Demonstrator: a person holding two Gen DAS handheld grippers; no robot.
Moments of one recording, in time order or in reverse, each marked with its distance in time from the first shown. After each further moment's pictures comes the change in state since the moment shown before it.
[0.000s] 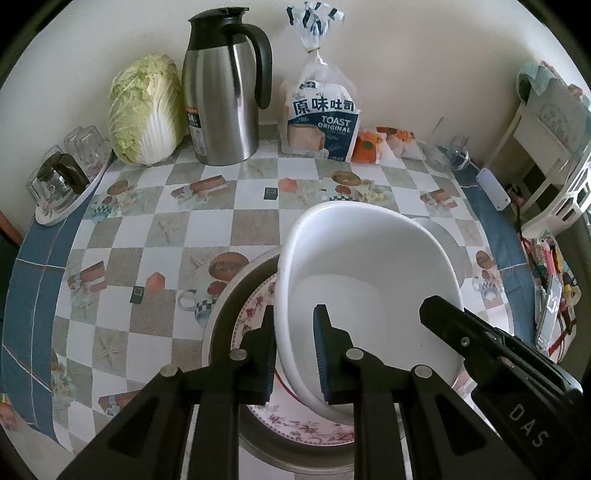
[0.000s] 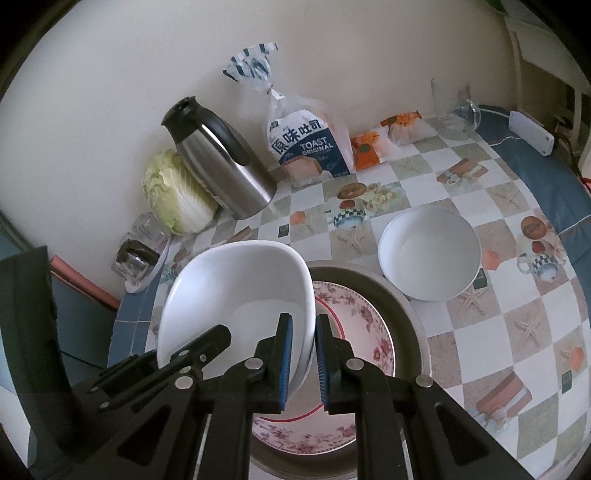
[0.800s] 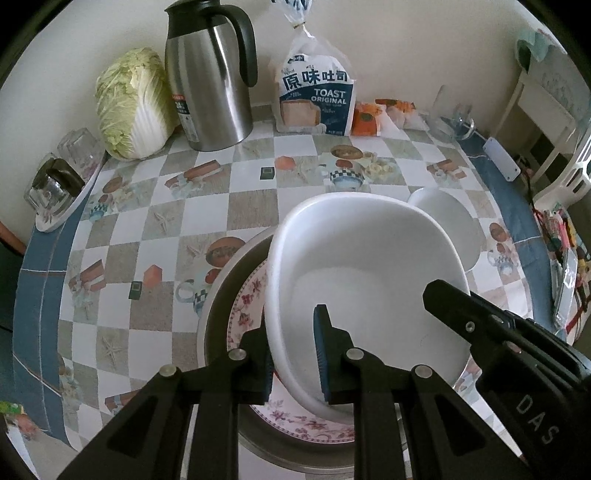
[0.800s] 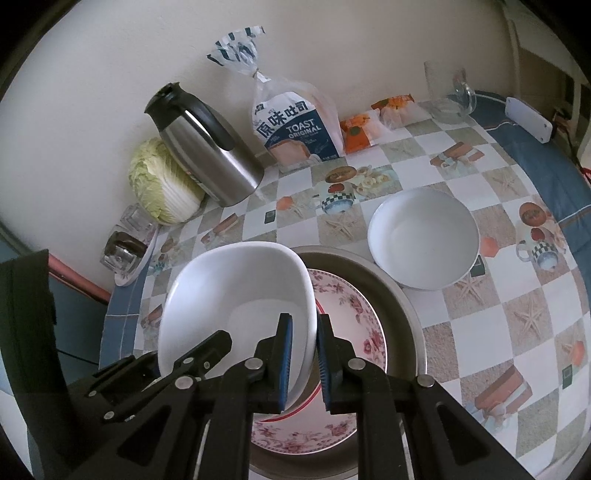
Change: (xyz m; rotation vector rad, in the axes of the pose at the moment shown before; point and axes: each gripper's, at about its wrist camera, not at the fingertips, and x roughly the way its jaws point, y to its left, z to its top) left arm 0.019 -0.011 -0.004 0.068 0.066 0.059; right arm 0.014 -0.007 -0.002 0.017 0.050 -0.030
